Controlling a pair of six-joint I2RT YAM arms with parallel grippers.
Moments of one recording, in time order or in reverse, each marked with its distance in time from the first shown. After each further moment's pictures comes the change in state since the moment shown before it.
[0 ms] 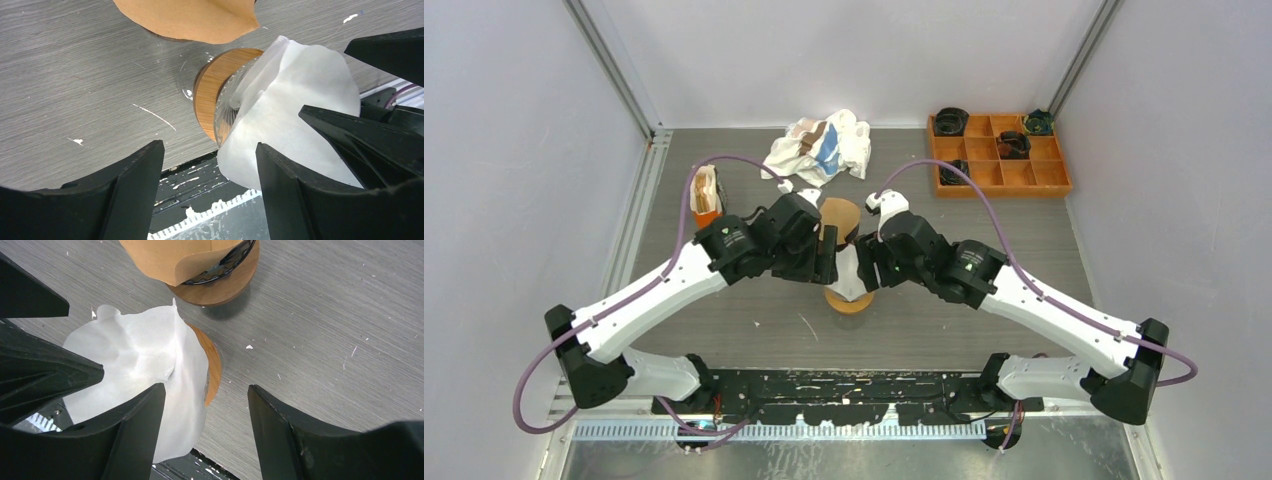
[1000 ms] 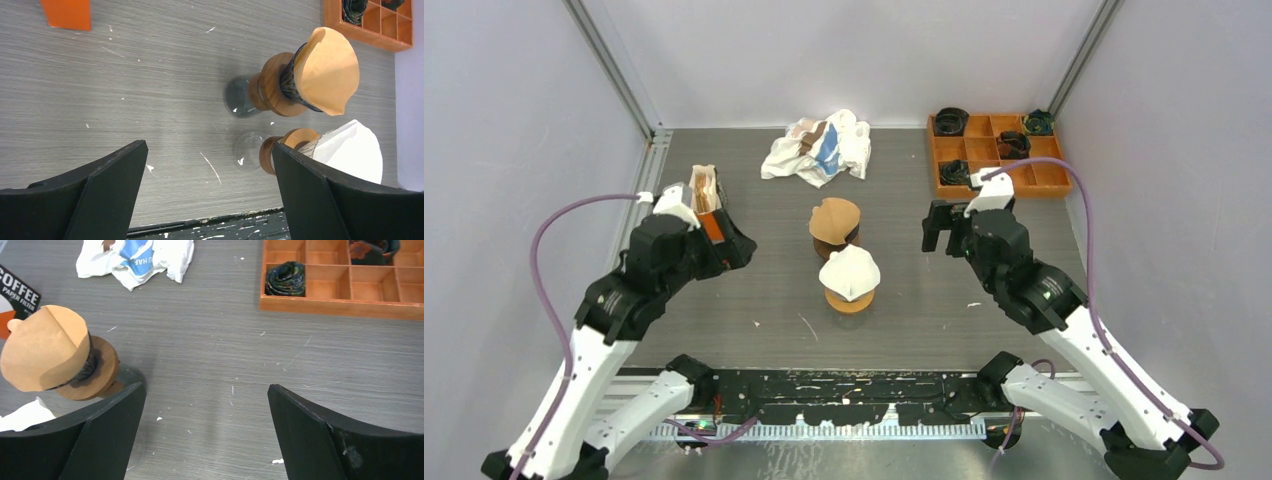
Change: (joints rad) left arm 0.478 -0.524 -0.257 0.105 -0.009 0.083; right arm -0.300 -0.323 -0.106 0.132 0.220 -0.117
